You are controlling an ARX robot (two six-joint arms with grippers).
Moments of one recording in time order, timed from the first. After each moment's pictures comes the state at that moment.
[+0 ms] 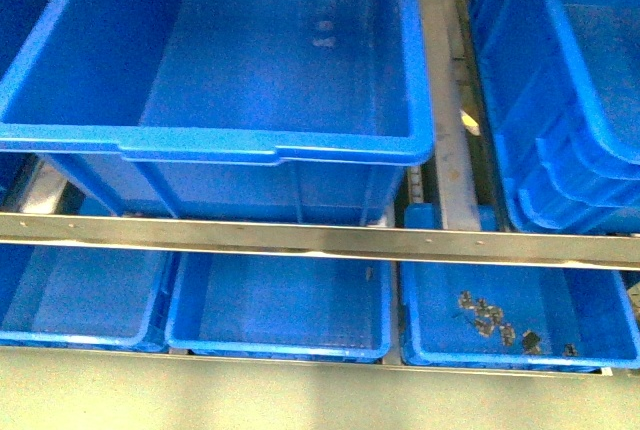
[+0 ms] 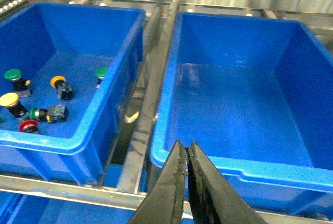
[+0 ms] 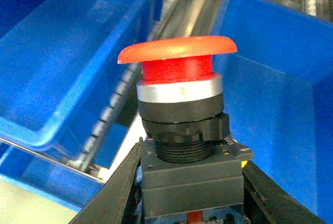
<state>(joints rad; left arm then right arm) 0.00 0.66 0.02 0.64 0.00 -0.01 -0.06 1.02 0.41 0.31 -0.10 -0.26</state>
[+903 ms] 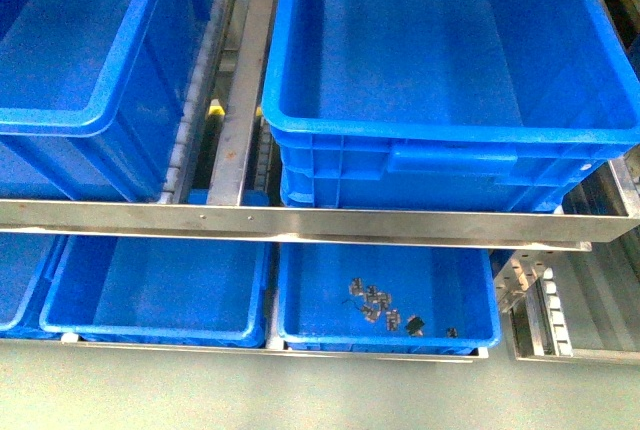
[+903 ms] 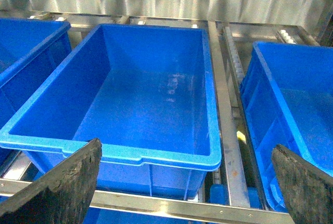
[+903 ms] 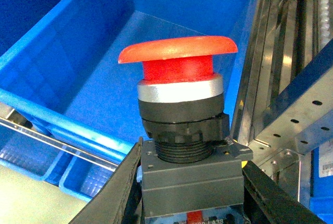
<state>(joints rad) 0.00 0.48 0.02 0.49 0.00 -0.01 -0.02 1.03 0.40 0.33 -0.08 -0.24</state>
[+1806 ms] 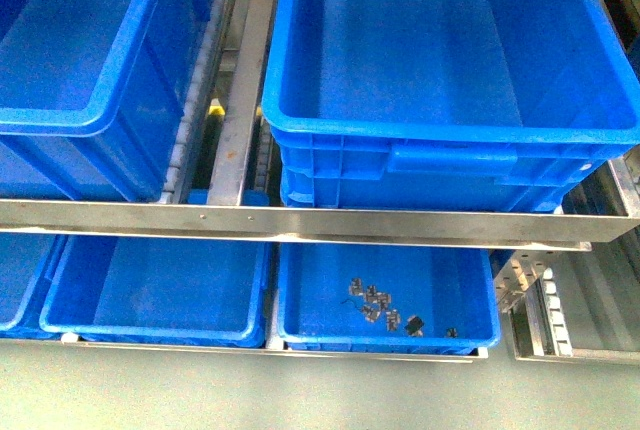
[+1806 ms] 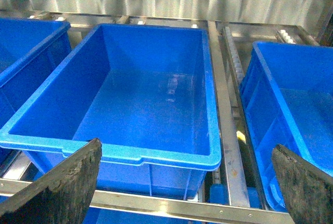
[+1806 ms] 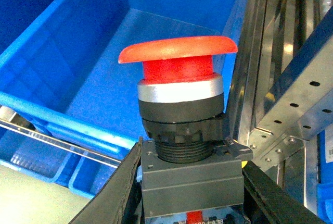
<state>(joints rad) 0.00 0.48 0.02 0.49 0.00 -0.01 -0.12 1.03 0.37 0.35 -0.19 -0.21</state>
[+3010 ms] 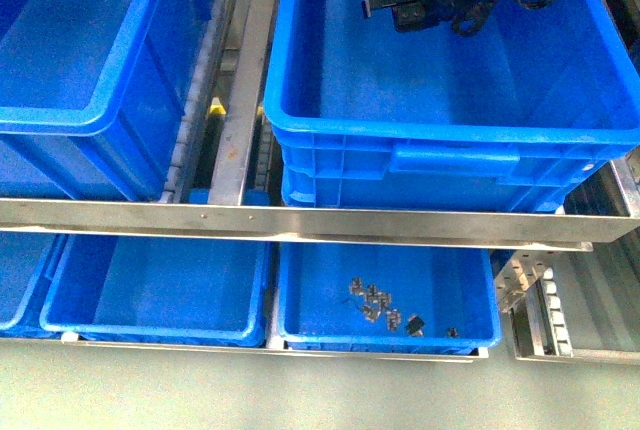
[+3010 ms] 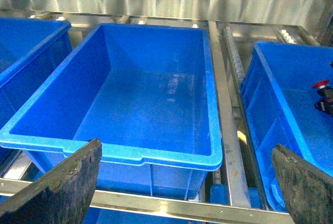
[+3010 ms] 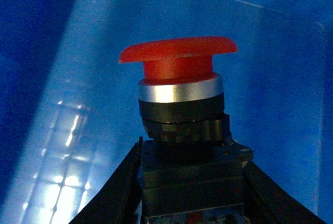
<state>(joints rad) 0.00 0.48 0.02 0.49 0.00 -0.01 0.14 2.55 1.96 -0.01 0.19 -0.06</state>
